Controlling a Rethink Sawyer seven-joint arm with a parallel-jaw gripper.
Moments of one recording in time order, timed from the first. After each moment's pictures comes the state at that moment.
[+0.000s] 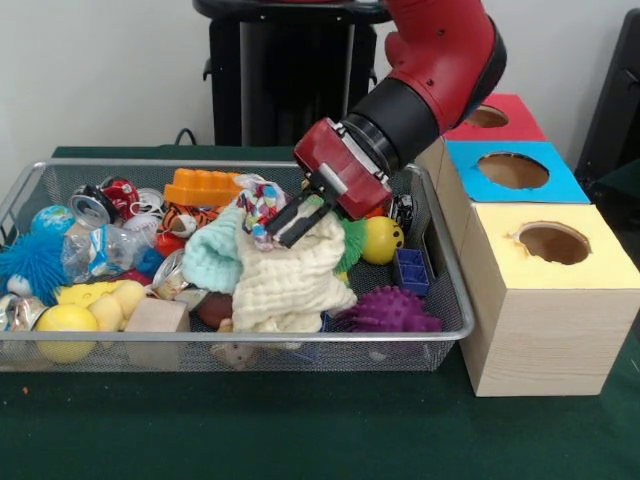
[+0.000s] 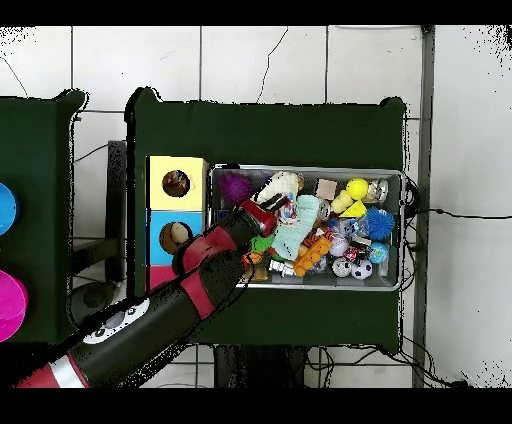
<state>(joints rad) 0.61 0.27 -1.10 1.52 0.54 -0.06 2.26</state>
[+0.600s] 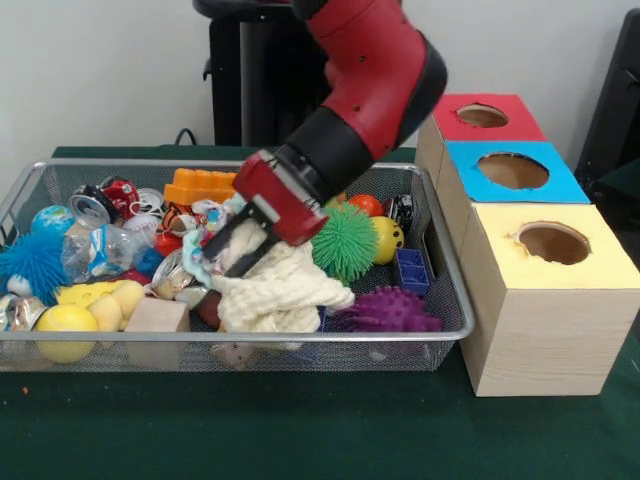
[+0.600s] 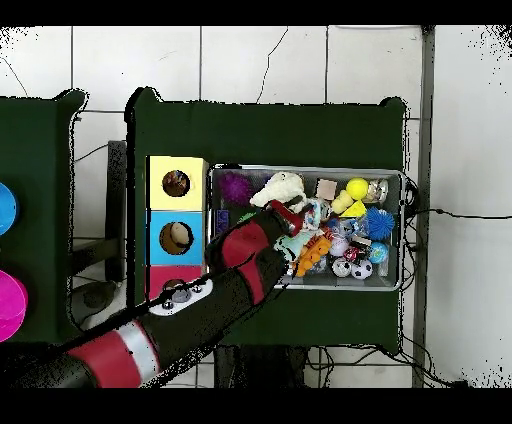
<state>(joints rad) 0.39 0.14 -0.91 1.51 0.45 -0.11 2.26</state>
